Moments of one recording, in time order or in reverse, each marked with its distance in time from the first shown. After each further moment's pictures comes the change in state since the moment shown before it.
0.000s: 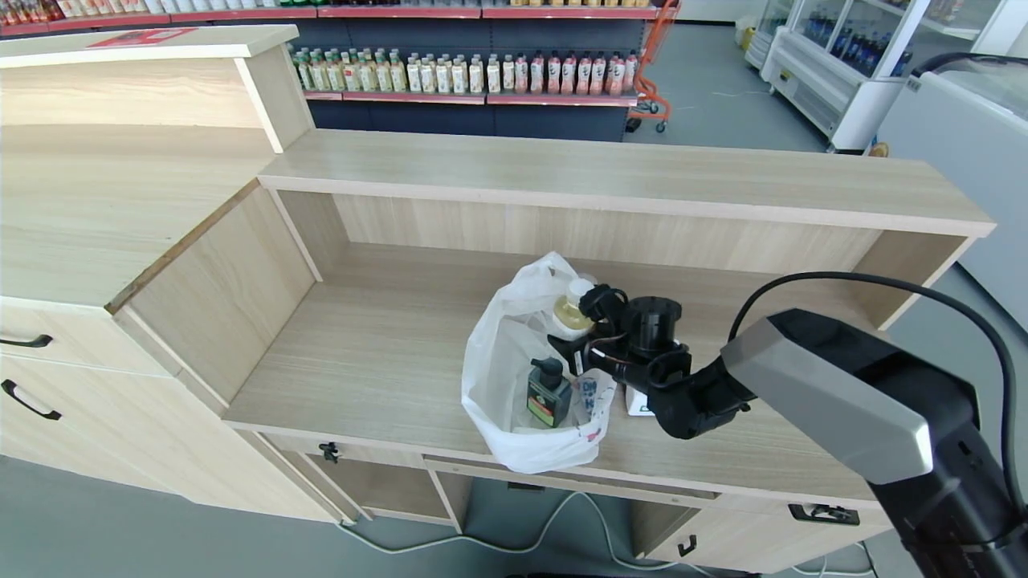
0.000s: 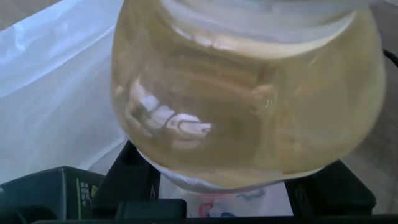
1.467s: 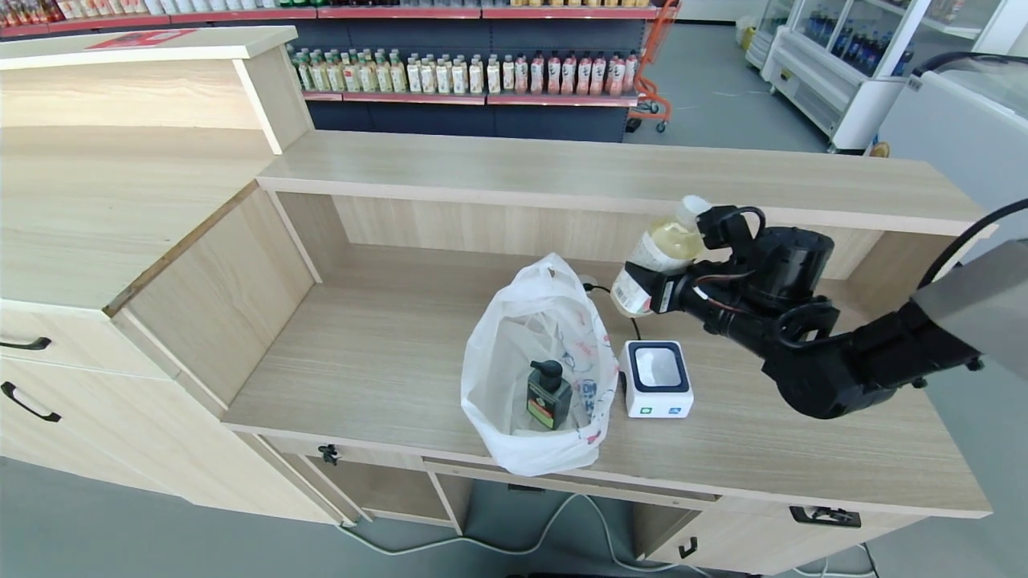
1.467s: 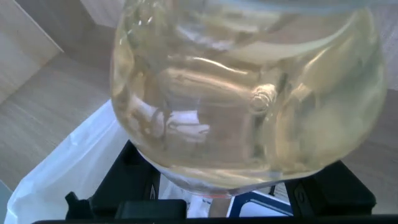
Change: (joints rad) left arm 0.001 0.000 0.000 0.001 0.000 -0.003; right arm -0.104 -0.444 0.377 -0.091 -0.018 0.197
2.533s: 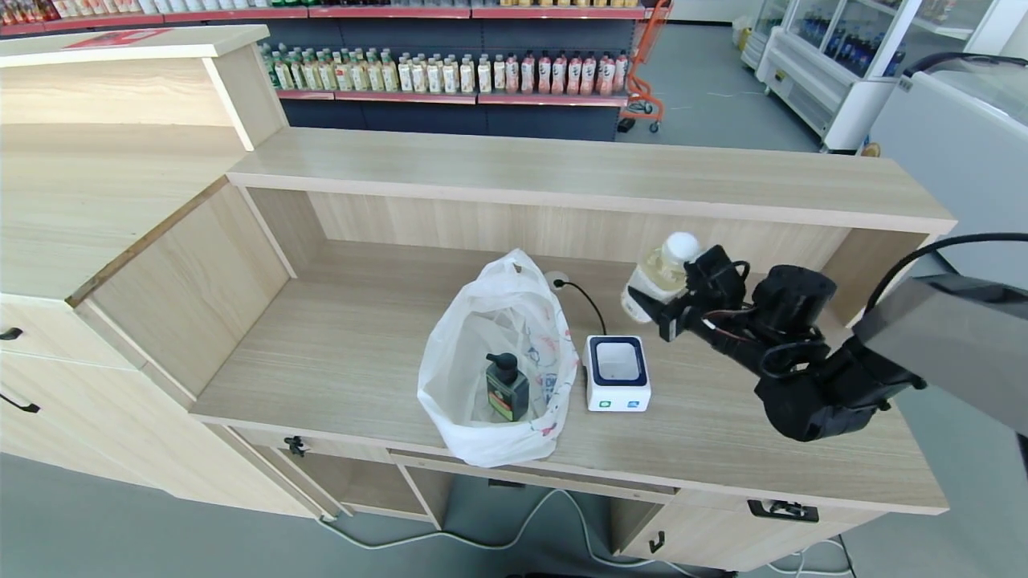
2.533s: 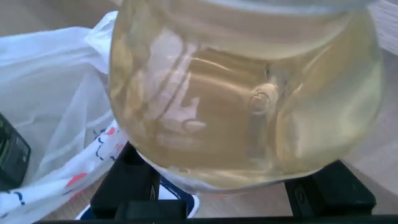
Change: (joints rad) left arm -0.001 0.000 0.000 0.000 0.001 -0.001; right arm -0.103 0.149 0.042 -0.301 0.176 -0.354
